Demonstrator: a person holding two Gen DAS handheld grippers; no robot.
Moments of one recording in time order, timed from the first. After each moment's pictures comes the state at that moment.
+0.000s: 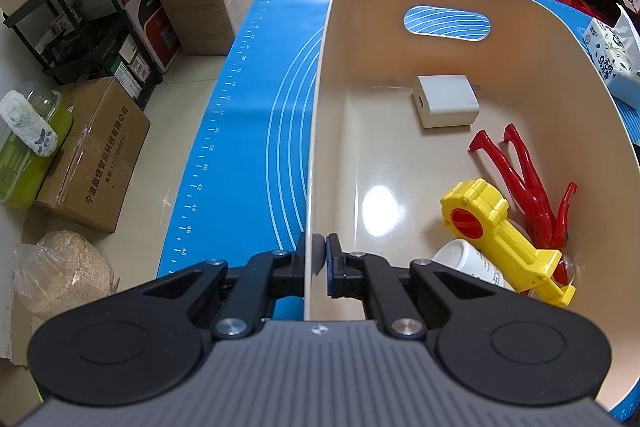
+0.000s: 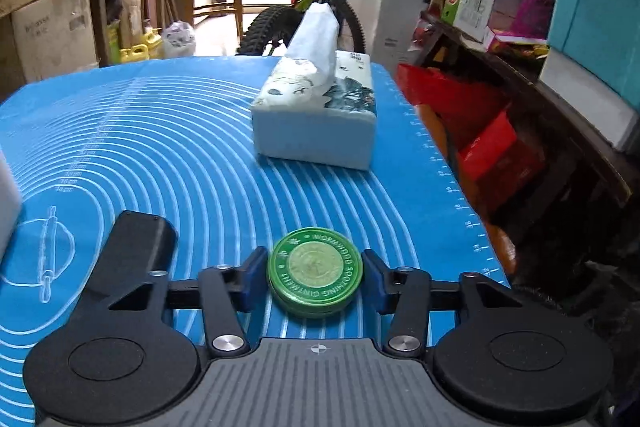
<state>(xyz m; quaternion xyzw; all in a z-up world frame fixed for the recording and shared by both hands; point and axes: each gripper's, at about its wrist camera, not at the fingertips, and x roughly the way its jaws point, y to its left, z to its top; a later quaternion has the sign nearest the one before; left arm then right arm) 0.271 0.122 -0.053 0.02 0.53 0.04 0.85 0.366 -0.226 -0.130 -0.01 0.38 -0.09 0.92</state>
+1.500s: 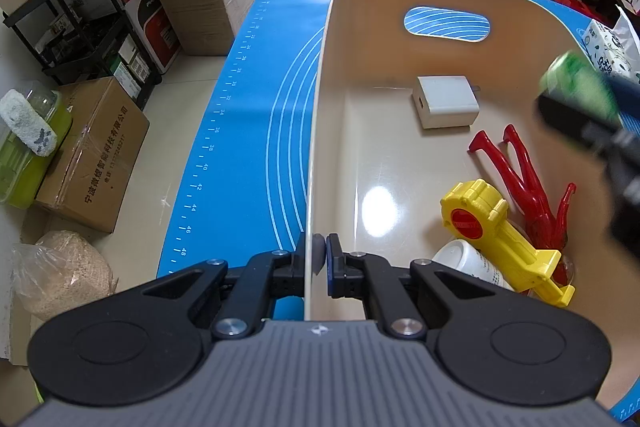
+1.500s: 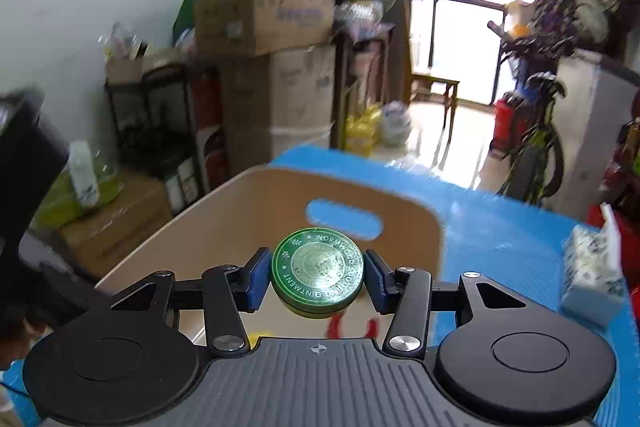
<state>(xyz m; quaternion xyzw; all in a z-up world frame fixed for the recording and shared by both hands) 0.271 0.122 -0.052 0.02 0.53 0.04 0.85 0.295 0.005 -0.017 -0.06 0.28 0.21 0.94</state>
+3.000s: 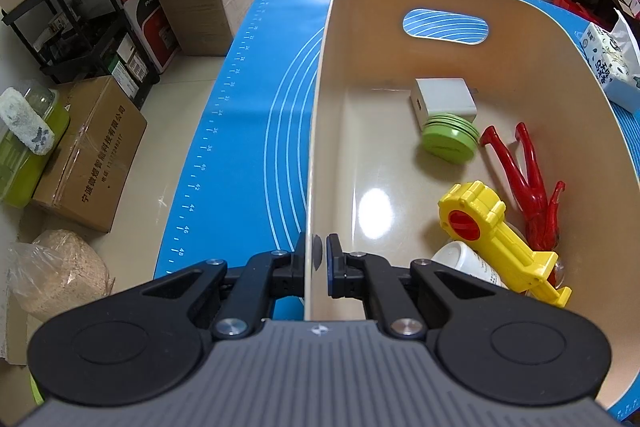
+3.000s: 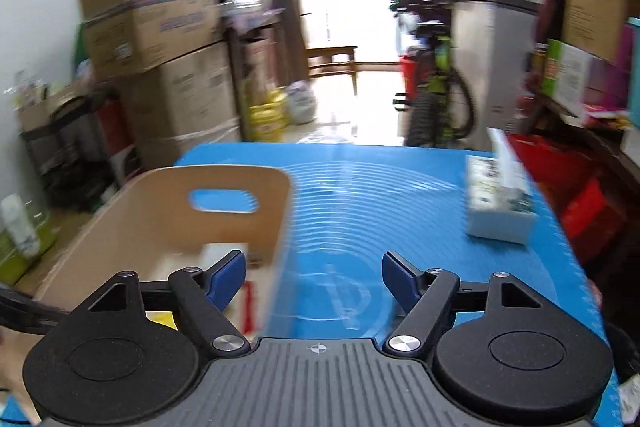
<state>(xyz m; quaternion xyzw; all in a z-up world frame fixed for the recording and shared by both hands) 0.270 0.124 -0.052 0.02 0.53 0.04 0.85 0.281 -0.084 -0.014 0.02 0.30 0.05 0.95</state>
